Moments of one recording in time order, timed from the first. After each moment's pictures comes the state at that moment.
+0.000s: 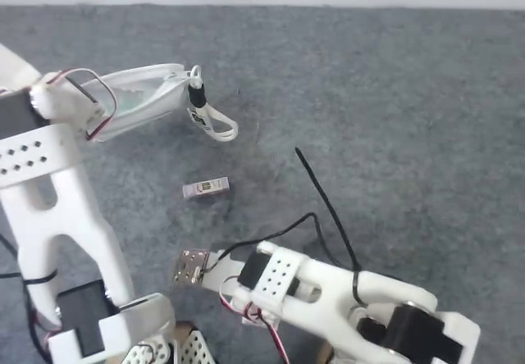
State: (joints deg) left arm -25.7 -10.8 -9.9 95.6 36.4; right arm -66.0 -12.8 52.6 61.6 13.8
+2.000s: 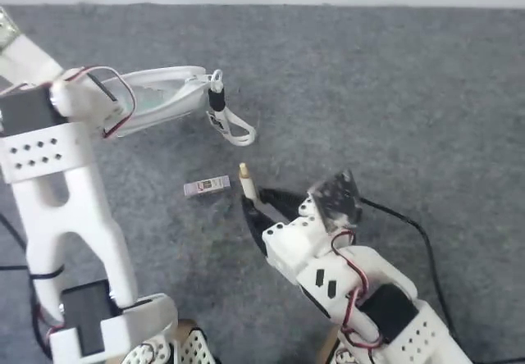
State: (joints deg) left arm -21.0 -10.8 -9.9 95.9 36.4; right arm -46.0 -88.1 74.9 38.6 -12.0
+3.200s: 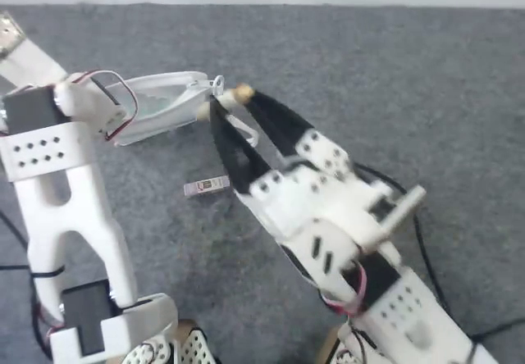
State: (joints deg) left arm -21.0 -10.8 -7.6 95.9 36.4; right arm -45.9 -59.2 54.5 -17.8 -5.1
